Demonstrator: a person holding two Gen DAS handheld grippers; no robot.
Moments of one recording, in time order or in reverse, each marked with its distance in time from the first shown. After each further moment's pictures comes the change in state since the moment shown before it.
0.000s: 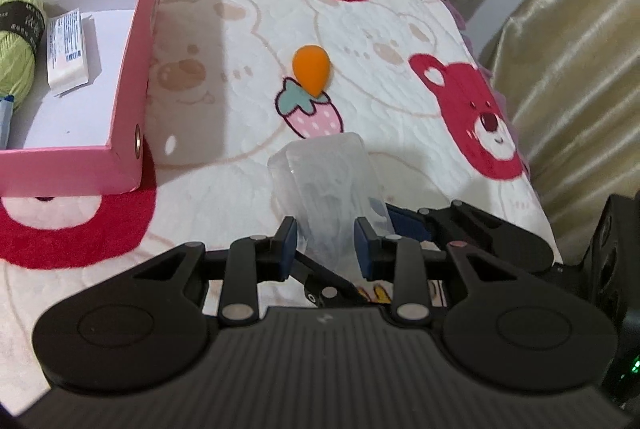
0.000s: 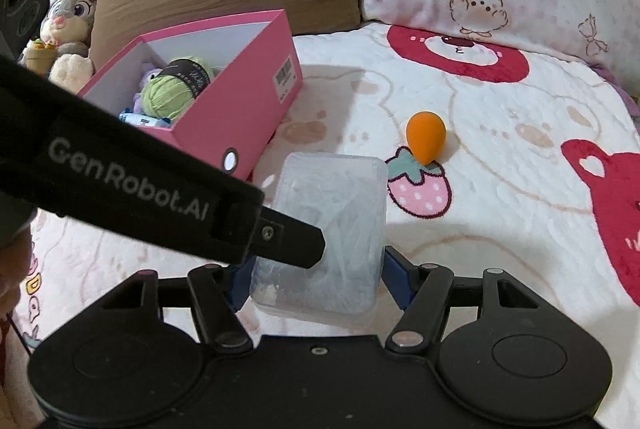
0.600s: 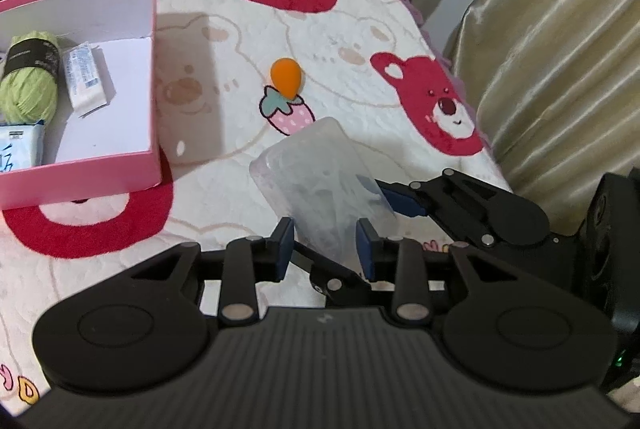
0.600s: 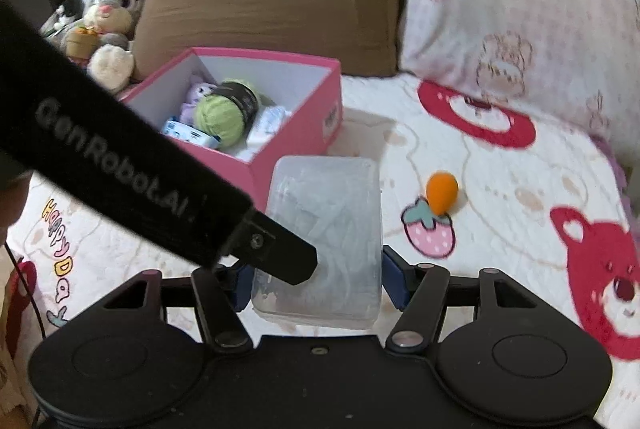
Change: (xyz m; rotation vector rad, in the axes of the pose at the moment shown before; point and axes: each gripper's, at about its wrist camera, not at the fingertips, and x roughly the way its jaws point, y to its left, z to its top) left arm -0.078 -0.005 -0.004 0.061 0.013 -0.053; right arm -0.058 0.046 0.017 -0.158 -0.062 -0.011
